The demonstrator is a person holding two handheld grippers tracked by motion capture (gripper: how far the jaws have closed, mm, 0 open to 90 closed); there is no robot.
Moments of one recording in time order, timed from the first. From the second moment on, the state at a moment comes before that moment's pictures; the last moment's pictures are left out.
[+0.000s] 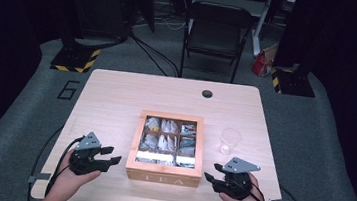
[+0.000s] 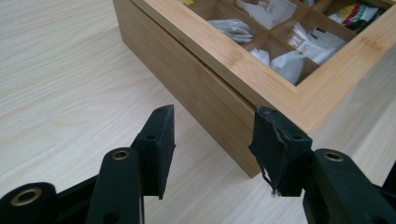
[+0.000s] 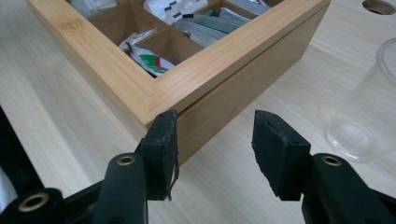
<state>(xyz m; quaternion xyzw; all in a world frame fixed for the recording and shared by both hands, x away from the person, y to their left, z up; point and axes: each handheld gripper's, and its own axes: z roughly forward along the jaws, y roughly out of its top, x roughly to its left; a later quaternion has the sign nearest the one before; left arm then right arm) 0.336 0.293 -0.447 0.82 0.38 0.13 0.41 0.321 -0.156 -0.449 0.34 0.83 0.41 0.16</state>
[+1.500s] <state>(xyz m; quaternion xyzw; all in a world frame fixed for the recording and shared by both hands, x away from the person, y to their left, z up) 0.320 0.273 -0.460 0.84 0.32 0.11 0.42 0.319 -0.134 -0.469 0.30 0.85 0.42 0.13</state>
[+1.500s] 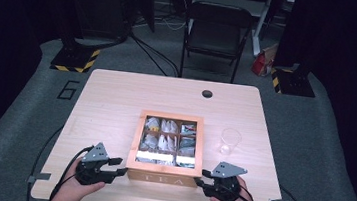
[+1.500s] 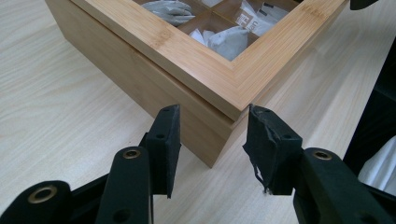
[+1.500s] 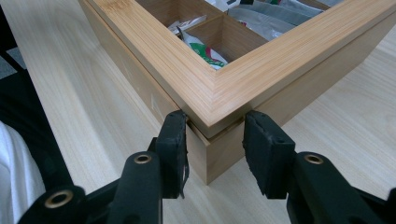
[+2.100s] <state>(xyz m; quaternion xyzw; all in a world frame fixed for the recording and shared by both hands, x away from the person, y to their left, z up) 0.322 0.259 -0.465 0.84 0.32 0.11 0.41 0.318 -0.133 -0.466 0.31 0.84 0.42 0.13</state>
